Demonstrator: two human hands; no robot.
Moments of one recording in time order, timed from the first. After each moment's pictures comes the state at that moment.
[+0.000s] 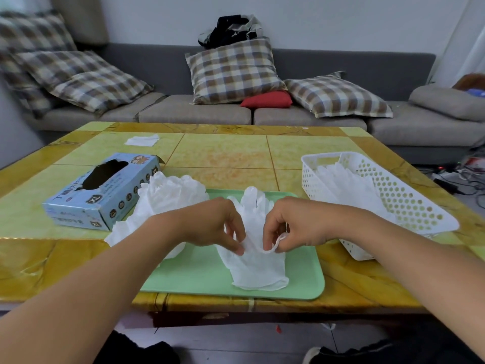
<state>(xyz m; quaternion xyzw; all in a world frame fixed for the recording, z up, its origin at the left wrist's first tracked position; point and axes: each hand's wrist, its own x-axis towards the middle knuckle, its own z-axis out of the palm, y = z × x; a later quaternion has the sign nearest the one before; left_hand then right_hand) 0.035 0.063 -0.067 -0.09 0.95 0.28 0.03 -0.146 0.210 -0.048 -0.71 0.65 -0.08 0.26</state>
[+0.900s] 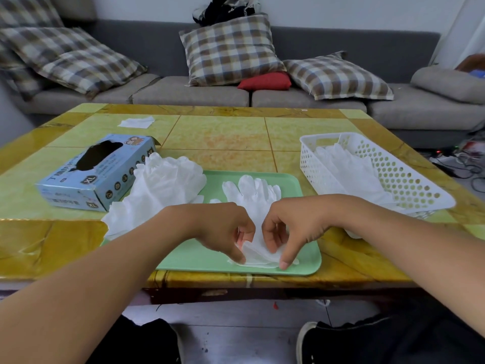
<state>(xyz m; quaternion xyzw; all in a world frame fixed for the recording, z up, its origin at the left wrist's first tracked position) 0.031 0.093 -0.081 -0.08 0.96 0.20 0.17 -0.136 0.214 -0.063 -0.69 0.64 0.02 0.35</state>
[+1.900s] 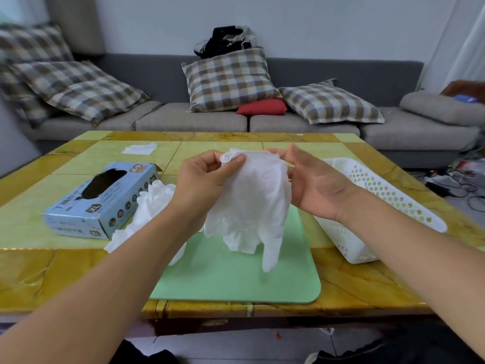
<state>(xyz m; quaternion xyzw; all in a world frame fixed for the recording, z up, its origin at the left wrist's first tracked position) 0.025 0.102 -0.014 -0.25 0.62 0.62 -0.41 -0.152 0.210 -0.010 -0.37 0.44 -0.62 0.53</state>
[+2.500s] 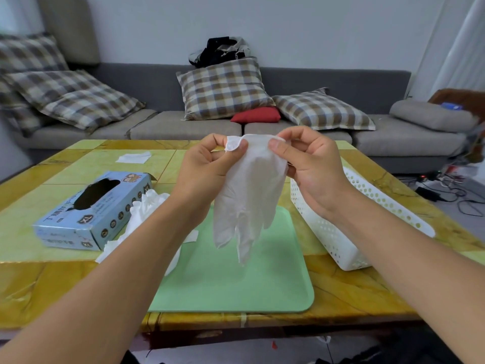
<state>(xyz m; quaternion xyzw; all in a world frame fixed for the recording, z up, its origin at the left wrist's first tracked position) 0.013 0.111 0.017 -0.18 0.62 0.64 -0.41 -0.134 0.210 0.018 -0.41 0.51 -0.73 0.18</state>
